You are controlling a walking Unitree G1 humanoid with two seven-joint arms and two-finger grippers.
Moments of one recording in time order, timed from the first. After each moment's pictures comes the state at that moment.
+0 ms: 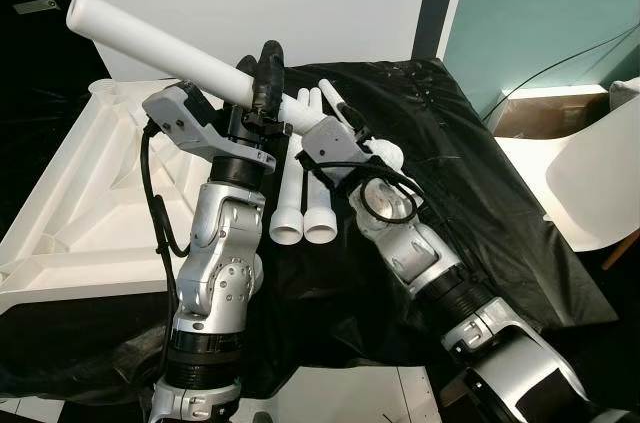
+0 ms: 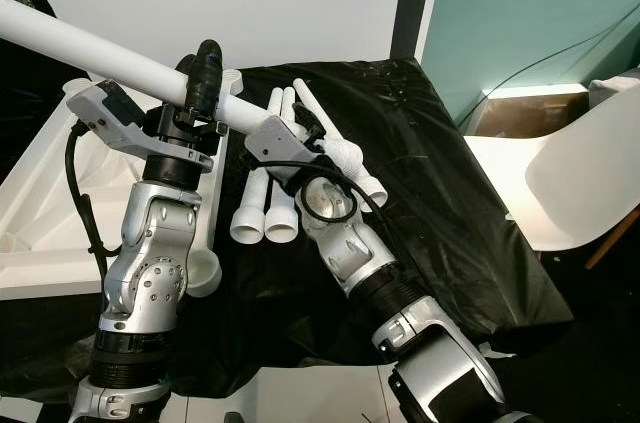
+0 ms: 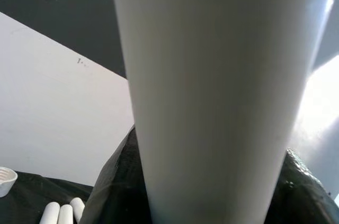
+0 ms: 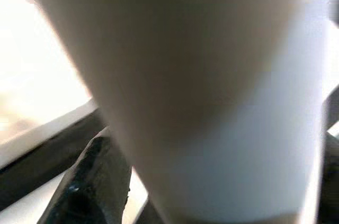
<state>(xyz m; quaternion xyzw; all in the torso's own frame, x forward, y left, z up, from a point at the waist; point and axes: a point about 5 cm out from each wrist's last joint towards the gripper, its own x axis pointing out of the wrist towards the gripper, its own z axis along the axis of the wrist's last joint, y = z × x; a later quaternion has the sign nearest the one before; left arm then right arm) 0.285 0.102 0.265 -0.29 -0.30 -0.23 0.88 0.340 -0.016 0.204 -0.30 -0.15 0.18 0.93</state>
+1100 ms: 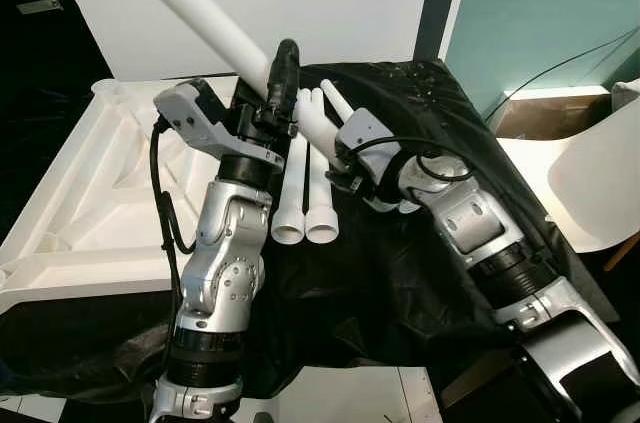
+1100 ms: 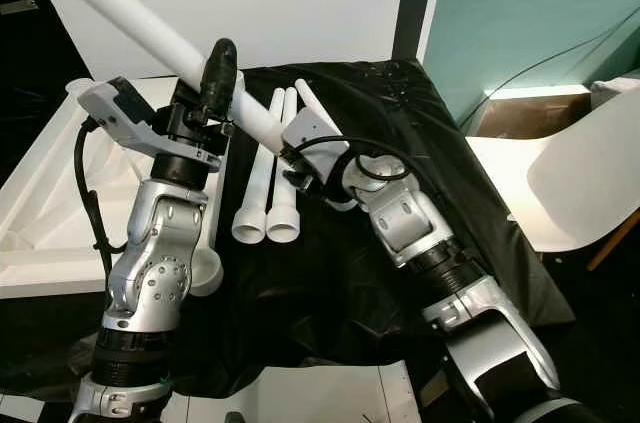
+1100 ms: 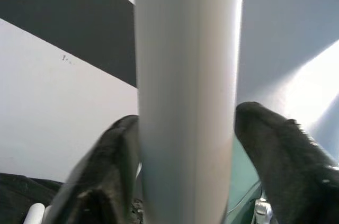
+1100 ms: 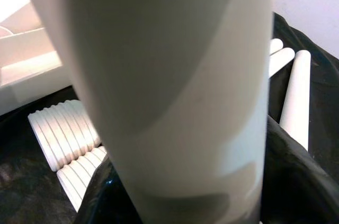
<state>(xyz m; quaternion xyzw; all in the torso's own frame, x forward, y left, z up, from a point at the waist) 0.284 0.096 0.269 -0.28 -0.30 -0.25 0.88 0.343 -0.058 0.207 -0.31 0.02 0.37 0.88</state>
